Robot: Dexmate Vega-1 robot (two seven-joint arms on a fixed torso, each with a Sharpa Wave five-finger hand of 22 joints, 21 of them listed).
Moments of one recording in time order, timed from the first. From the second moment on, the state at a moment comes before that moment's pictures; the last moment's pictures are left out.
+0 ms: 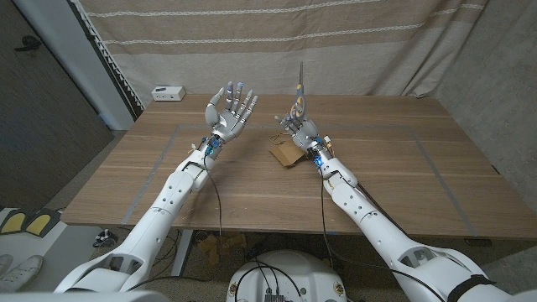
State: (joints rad) left arm 0.86 0.31 0.16 -1.33 -1.41 0.17 -0.62; left_hand 0.60 -0.15 0.73 -0.16 0.23 0.88 -0.22 0.40 0.20 0.54 -0.22 0.24 0.35 0.30 -0.04 0.21 0.21 0.19 -0.04 0.40 0.19; right arm -0.80 -0.11 -0.40 -1.14 1.03 0.27 0.53; right_hand 1.05 0.05 -0.22 -0.09 0.50 0.91 -0.10 1.12 0.45 0.85 -0.05 0.90 0.85 0.96 -0.12 0.72 0.63 0.61 -0.06 0.49 0.40
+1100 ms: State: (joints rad) left arm 0.87 0.31 0.15 -1.34 -1.42 0.17 -0.62; left_hand 0.60 -0.15 0.73 -0.16 0.22 0.91 -0.22 0.40 0.20 0.55 -0.21 0.24 0.35 0.30 -0.04 0.22 0.21 0.19 -0.04 0.40 0.19; right arm -0.80 -0.14 -0.42 -1.16 0.97 0.28 0.46; right_hand 1.13 -0.01 -0.17 -0.11 0.52 0.83 -0.12 1.26 0.44 0.87 -0.04 0.79 0.61 0.96 -0.14 0.61 0.44 0.58 -0.05 0.65 0.43
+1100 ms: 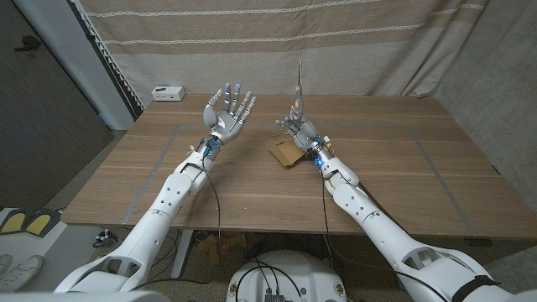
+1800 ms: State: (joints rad) left arm 0.87 0.31 0.15 -1.33 -1.42 0.17 -0.62; left_hand 0.60 -0.15 0.73 -0.16 0.22 0.93 -0.22 0.40 0.20 0.56 -0.22 0.24 0.35 0.30 -0.04 0.22 0.21 0.19 -0.04 0.40 0.19; right arm -0.79 -0.12 -0.41 -1.14 1.00 0.28 0.49; right_hand 1.11 0.06 -0.23 -0.04 0.49 0.84 -0.11 1.26 0.42 0.83 -0.08 0.61 0.43 0.84 -0.11 0.53 0.38 0.50 -0.04 0.66 0.39
